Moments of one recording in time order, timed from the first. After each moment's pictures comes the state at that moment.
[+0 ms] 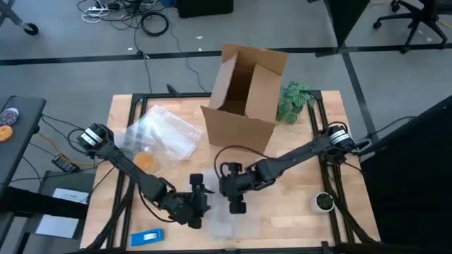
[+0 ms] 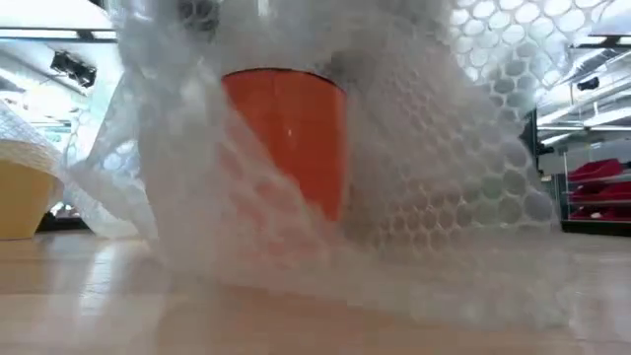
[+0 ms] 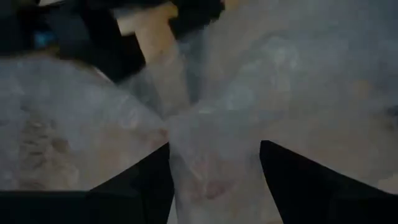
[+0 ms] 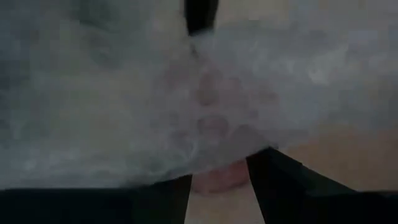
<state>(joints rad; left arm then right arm) -0.66 1.61 1.03 -0.14 -0.62 -0.26 0.36 1.93 1.53 -0.54 0.12 0.31</state>
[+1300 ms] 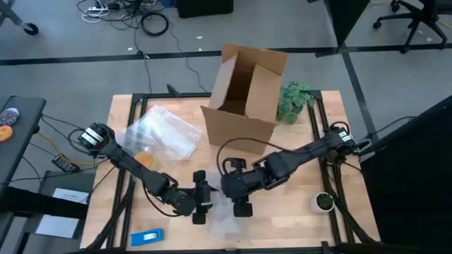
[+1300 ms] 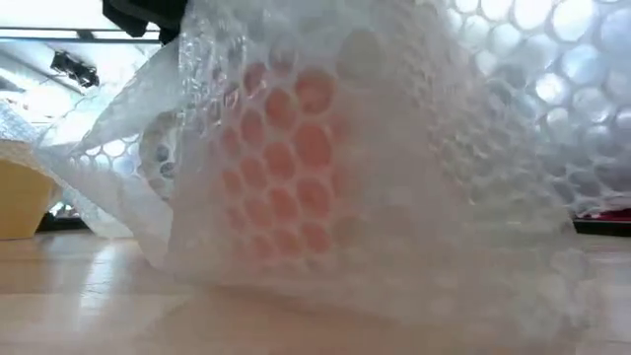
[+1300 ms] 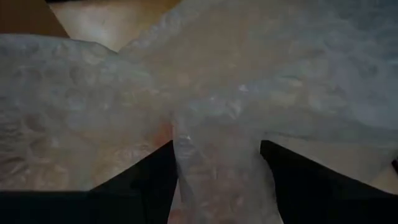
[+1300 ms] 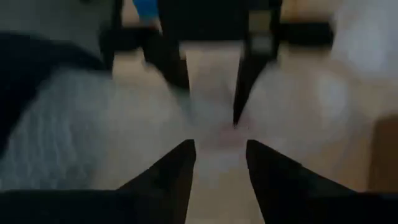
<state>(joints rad) -0.59 1.62 0.96 0.02 -0.54 -0.33 0.42 1.93 1.99 -0.92 0.21 0.27</state>
